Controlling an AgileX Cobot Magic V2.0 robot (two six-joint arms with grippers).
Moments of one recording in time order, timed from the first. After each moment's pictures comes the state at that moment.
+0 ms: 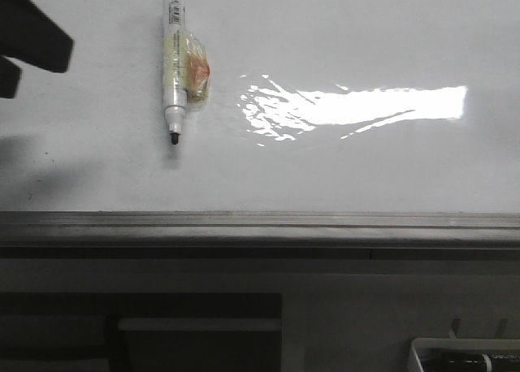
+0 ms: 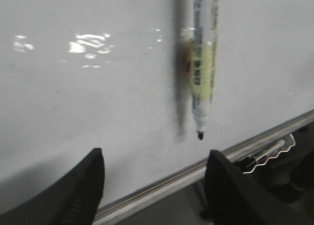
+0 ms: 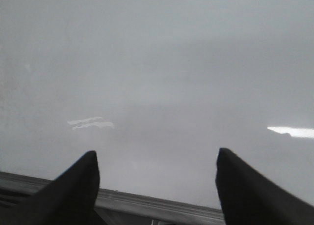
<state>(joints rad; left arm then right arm) -0.42 1.00 -0.66 -0.79 0.49 0.45 0.21 0.41 -0.41 0.11 0.40 0.08</state>
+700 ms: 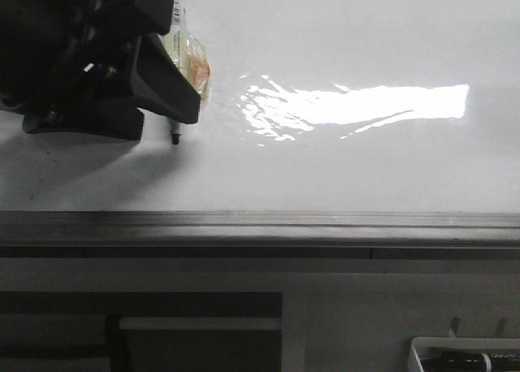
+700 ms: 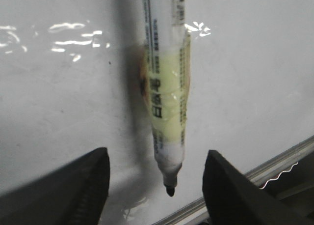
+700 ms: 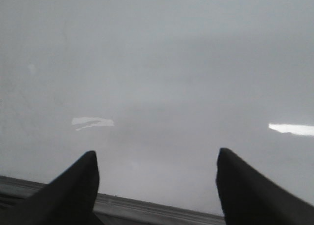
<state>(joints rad) -0.67 1.28 -0.68 -0.92 0.13 0.46 0.21 0.46 -0.41 0.11 0.36 0.08</state>
